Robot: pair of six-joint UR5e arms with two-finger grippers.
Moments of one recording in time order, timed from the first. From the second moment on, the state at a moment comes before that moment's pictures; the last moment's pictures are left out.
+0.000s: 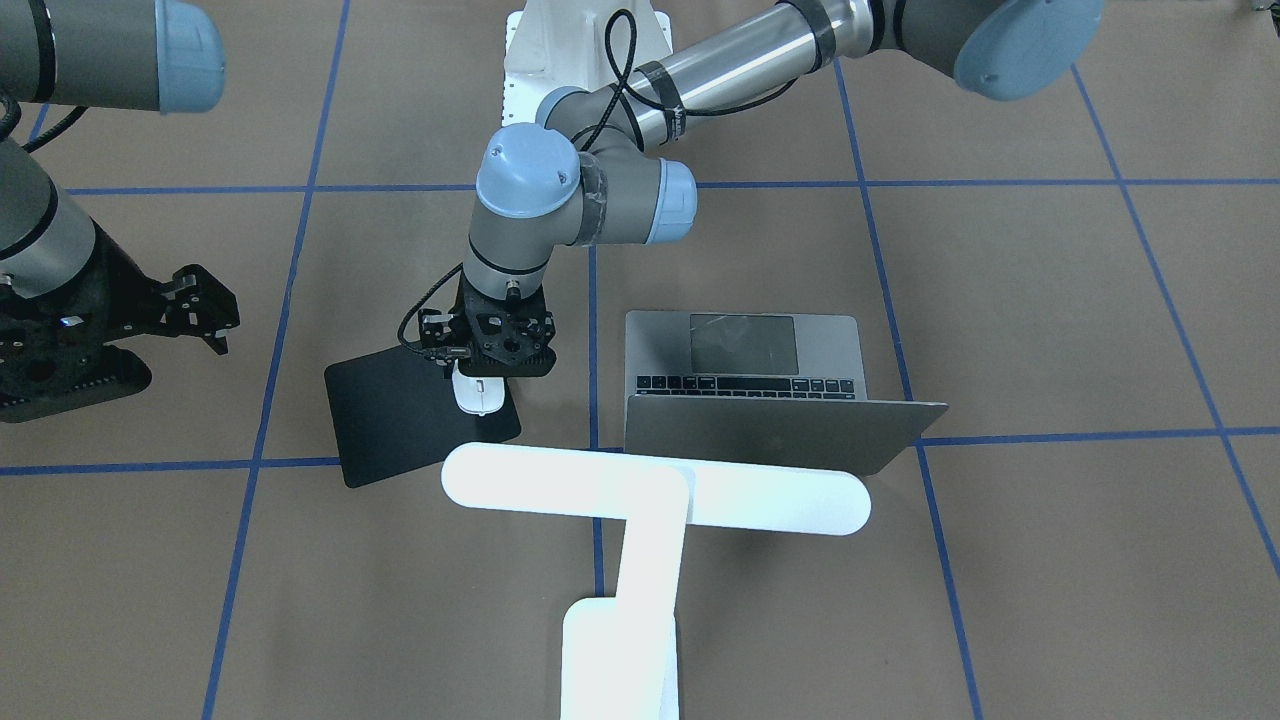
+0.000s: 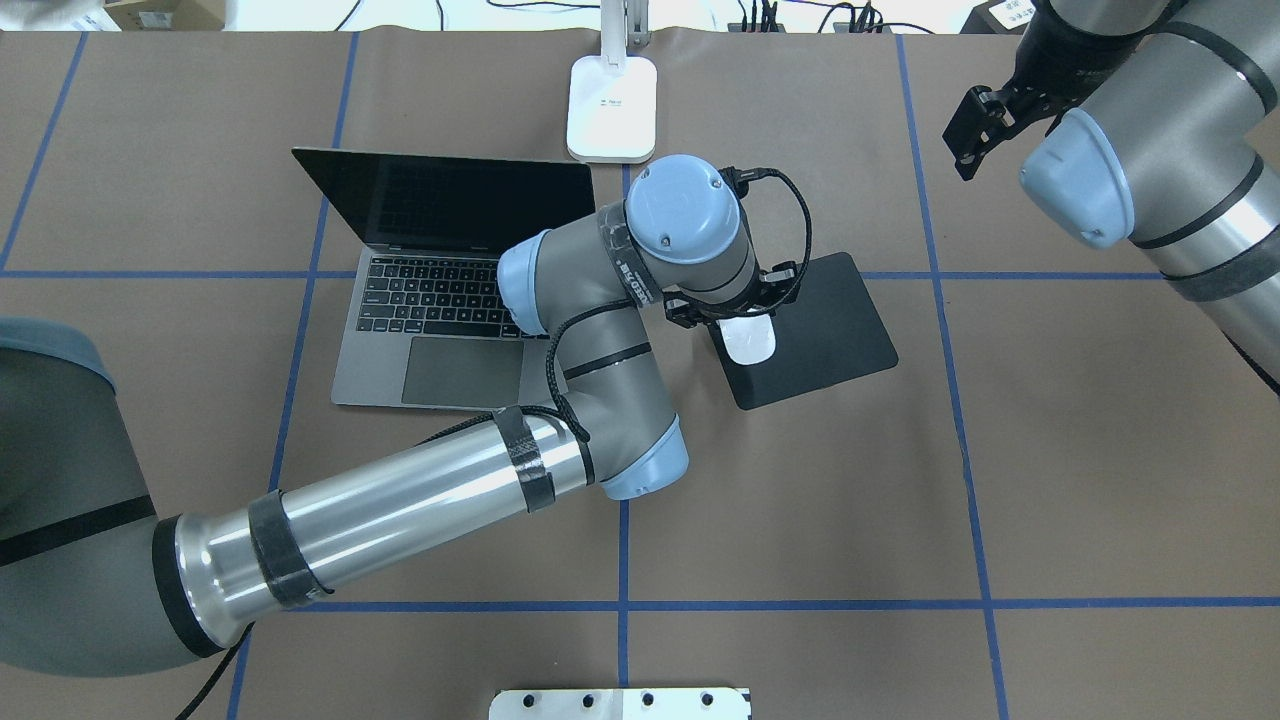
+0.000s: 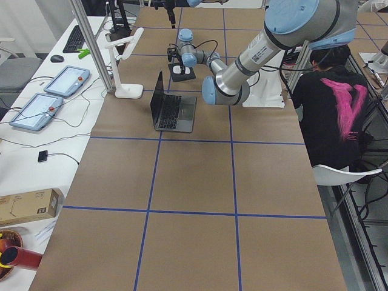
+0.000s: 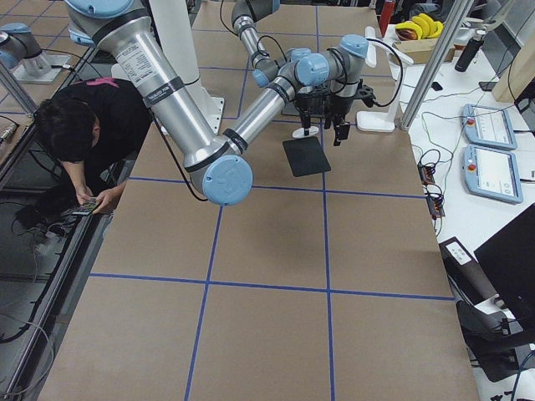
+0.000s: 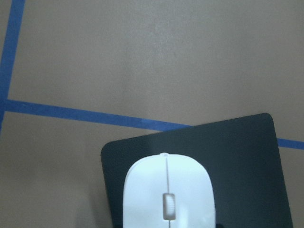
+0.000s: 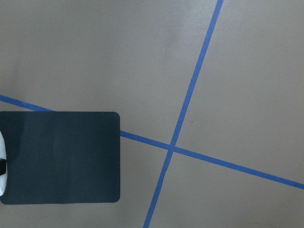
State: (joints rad) left arm -0.51 -2.71 -1.00 -2.10 -1.84 -1.46; right arm 1.07 -0.96 1.78 -2.05 2.17 0.29
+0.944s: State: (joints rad) left arm -0.50 -2.70 -1.02 -2.09 -1.84 -1.41; right arm 1.08 -0.96 1.79 -2.05 2.17 0.28
